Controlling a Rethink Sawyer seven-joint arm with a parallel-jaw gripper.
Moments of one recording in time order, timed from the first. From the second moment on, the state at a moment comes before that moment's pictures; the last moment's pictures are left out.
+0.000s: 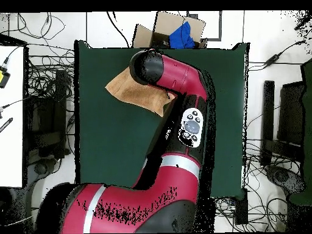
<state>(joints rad) -0.05 -0.30 -0.23 1.07 0.33 0.55 2.23</state>
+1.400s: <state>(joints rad) -0.09 -0.30 -0.23 1.16 0.32 0.55 2.23</state>
